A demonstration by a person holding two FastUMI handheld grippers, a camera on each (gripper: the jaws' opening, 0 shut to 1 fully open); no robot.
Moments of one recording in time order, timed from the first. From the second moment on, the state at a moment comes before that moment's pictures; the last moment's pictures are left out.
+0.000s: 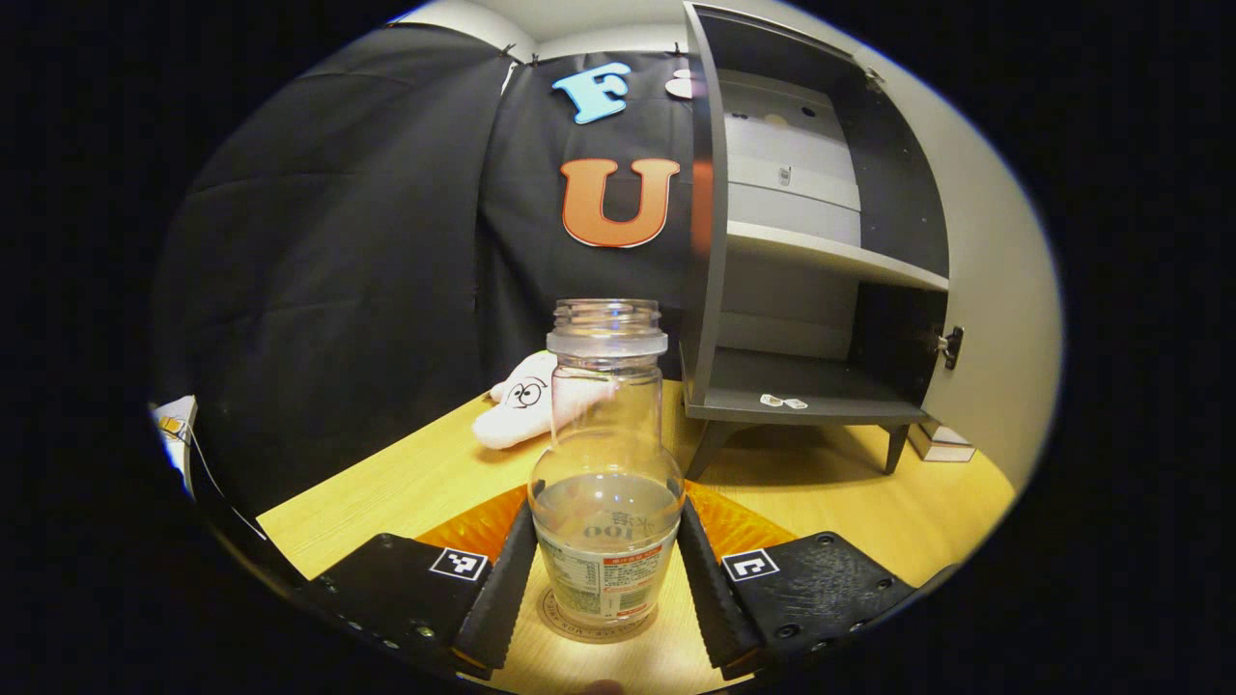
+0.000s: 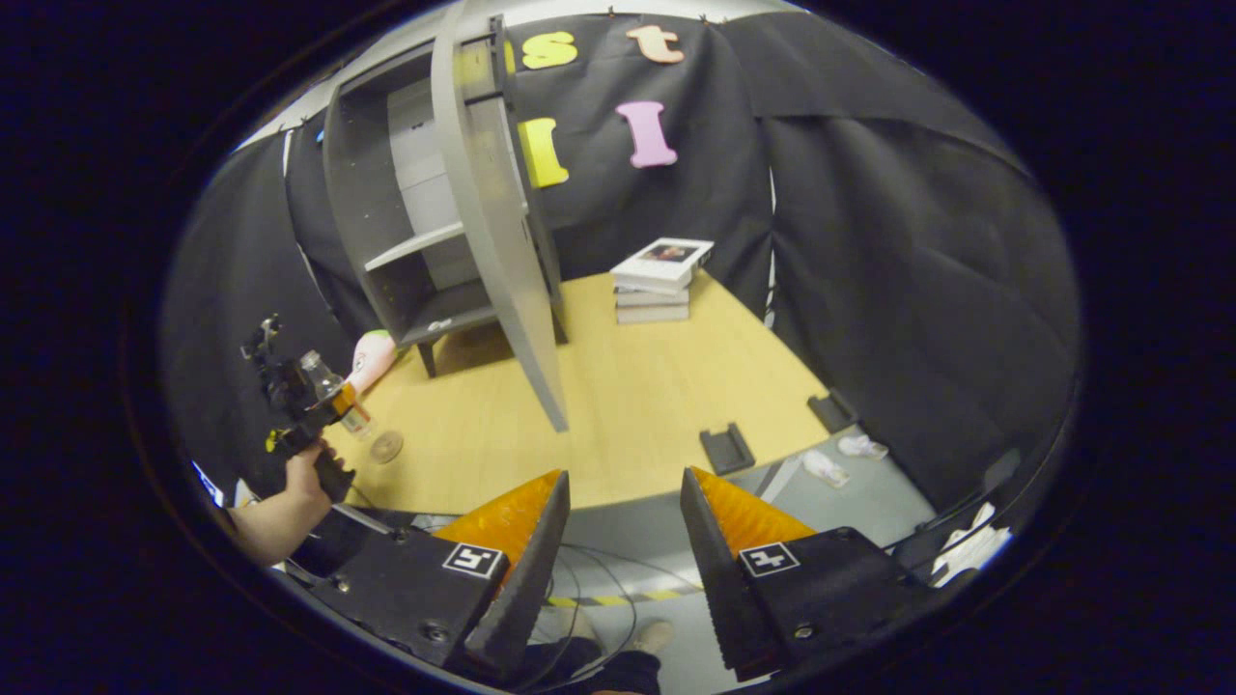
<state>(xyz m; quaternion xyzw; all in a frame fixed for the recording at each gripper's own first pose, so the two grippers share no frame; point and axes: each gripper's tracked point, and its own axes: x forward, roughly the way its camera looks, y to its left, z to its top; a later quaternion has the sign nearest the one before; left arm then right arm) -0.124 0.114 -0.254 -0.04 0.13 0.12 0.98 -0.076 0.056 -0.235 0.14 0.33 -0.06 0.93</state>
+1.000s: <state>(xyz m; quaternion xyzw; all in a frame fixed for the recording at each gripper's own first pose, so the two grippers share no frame) -0.129 0.114 -0.280 -0.01 0.08 0.16 0.98 -0.063 0.089 -0.267 0.13 0.39 0.00 0.91</state>
